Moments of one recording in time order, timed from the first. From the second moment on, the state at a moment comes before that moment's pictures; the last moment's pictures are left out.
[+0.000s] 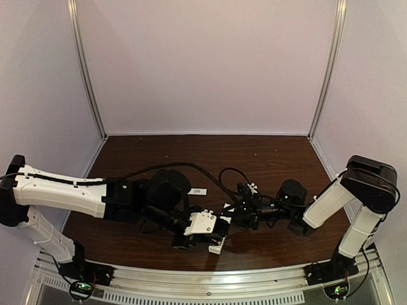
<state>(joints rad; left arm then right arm) -1.29 1.46 1.01 -0.25 0.34 0.52 0.82 1.71 0.39 1.31 -0.76 1.60</state>
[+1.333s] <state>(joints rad) -1.30 1.65 1.22 -0.51 0.27 0.53 0.81 1.69 0.39 1.19 -0.74 1.47</state>
